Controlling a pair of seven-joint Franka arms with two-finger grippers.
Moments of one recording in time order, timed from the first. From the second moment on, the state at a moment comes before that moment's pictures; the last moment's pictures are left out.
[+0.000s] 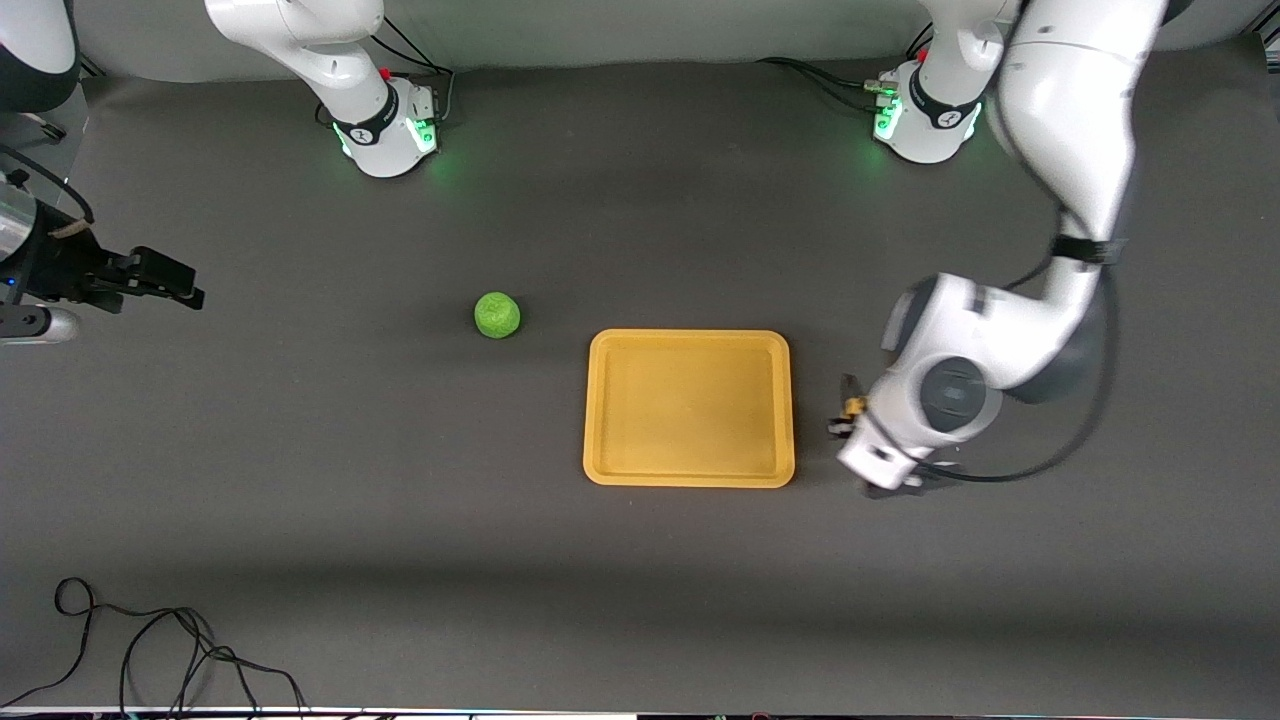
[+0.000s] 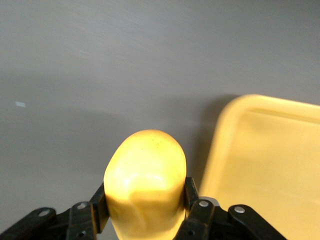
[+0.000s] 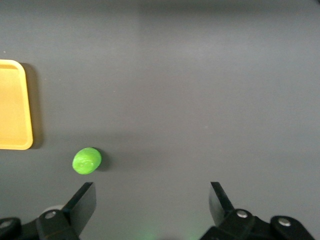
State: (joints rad) left arm -0.30 0.59 -0.13 -1.57 0.08 2.02 -0.61; right arm 0.03 0.01 -0.02 -1.61 0.03 1.55 0.03
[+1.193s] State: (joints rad) left arm -0.43 0.72 -0.12 -1.56 0.02 2.14 -0.65; right arm 0.55 -0.31 -0.01 -2.11 0.03 1.76 0.57
